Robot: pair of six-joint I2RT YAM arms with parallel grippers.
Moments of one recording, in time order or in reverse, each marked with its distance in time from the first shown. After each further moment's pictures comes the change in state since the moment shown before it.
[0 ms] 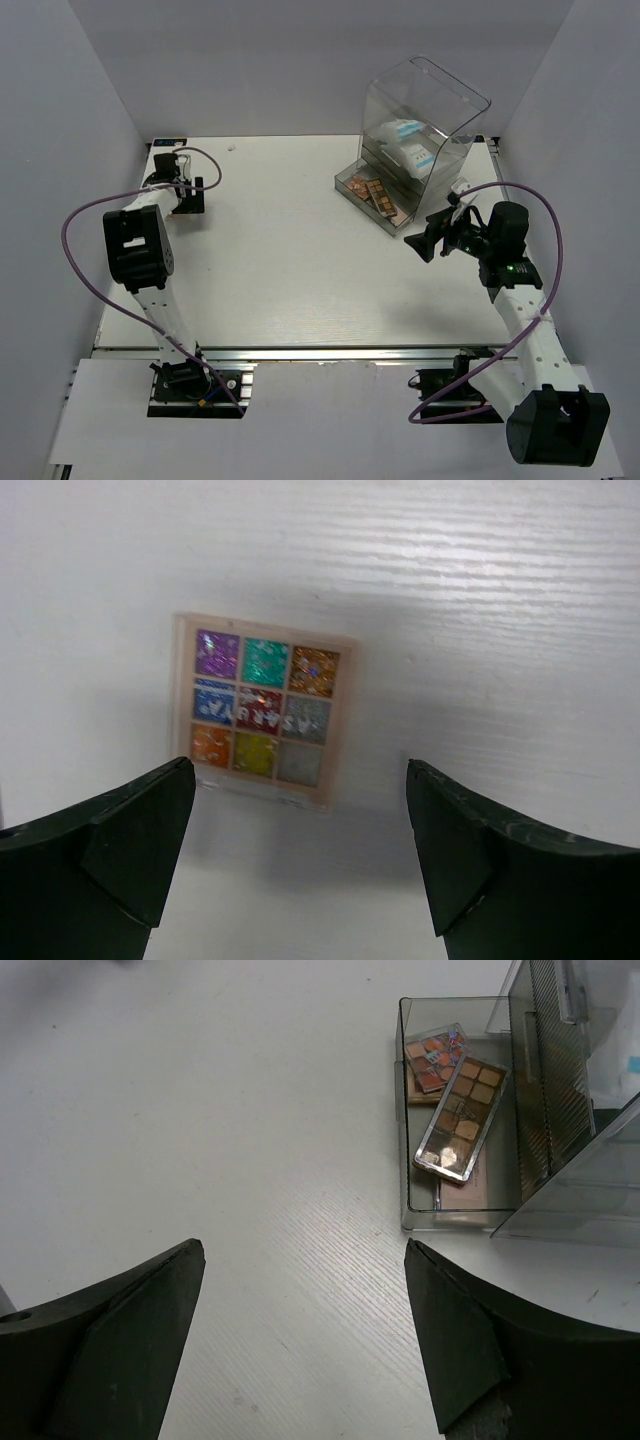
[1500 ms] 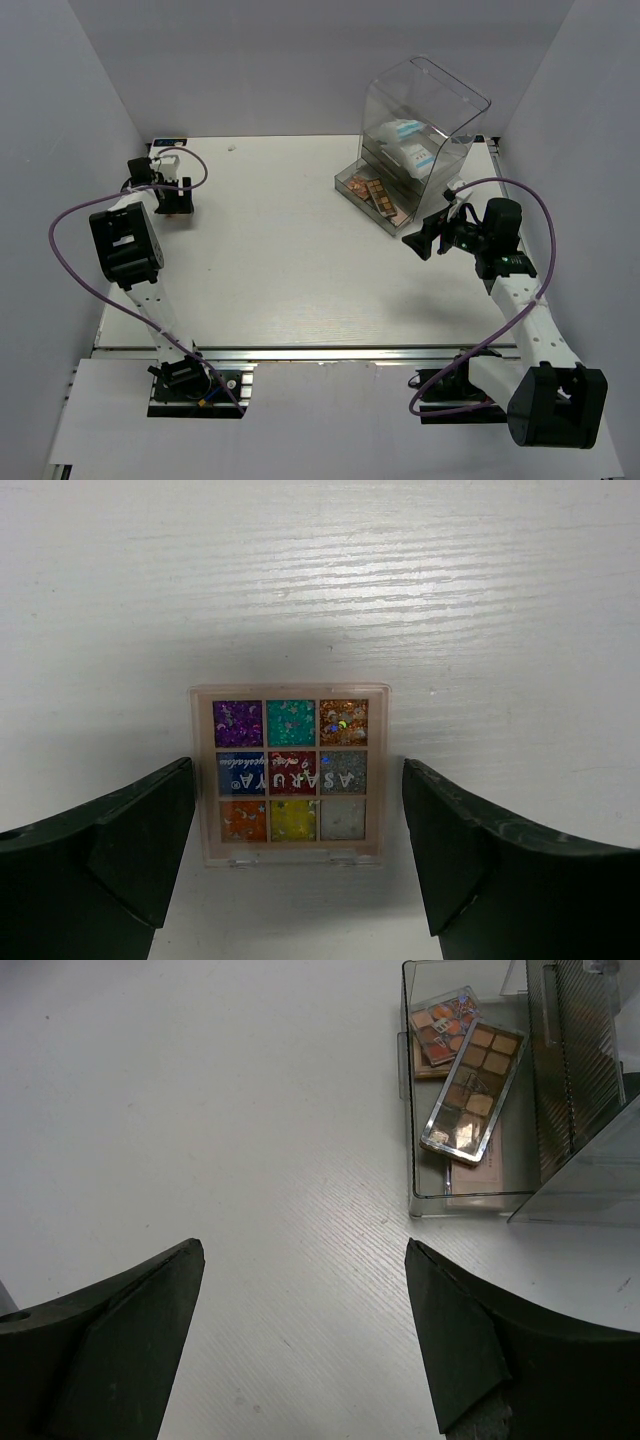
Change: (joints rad) left arm 0.133 0.085 0.066 0.043 0.354 0.132; right arm 0.000 0.097 0.000 0.030 0.000 0.017
